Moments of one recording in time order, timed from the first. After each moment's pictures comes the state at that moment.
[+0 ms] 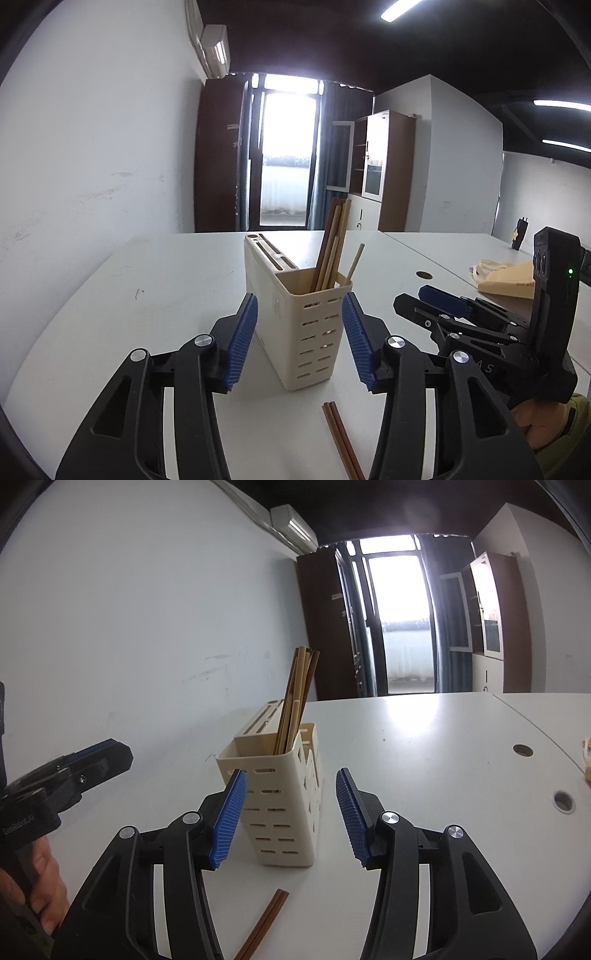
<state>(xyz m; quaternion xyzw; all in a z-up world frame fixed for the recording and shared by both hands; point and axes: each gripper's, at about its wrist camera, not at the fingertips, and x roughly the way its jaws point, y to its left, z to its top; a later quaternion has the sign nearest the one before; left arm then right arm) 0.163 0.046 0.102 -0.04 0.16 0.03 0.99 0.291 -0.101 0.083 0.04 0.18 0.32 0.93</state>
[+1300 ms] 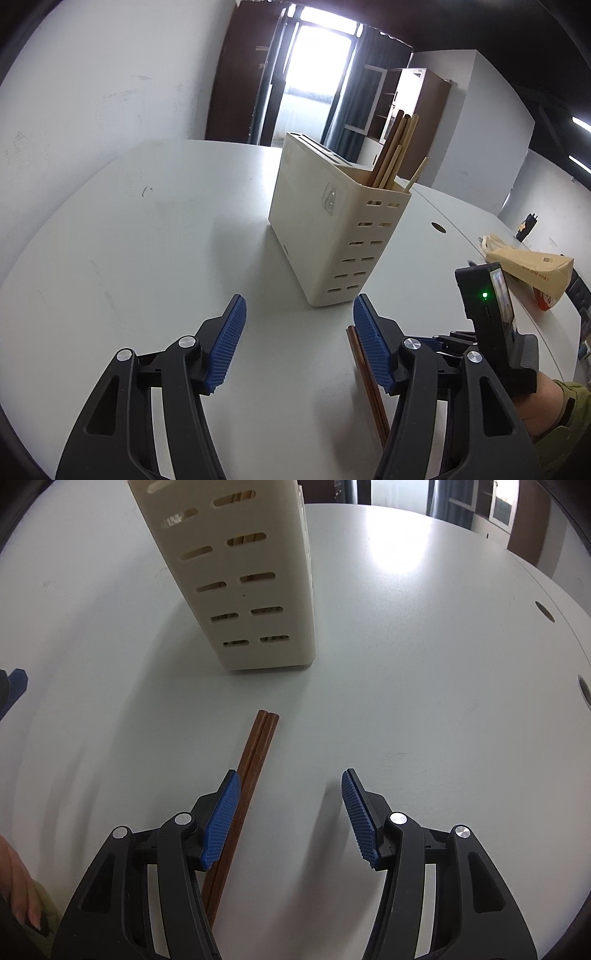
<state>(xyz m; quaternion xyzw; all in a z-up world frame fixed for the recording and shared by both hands) 0.165 0.106 0.040 -0.13 0.30 0.03 0.94 0.318 -0.045 -0.032 -0.07 0.53 0.24 0.81</state>
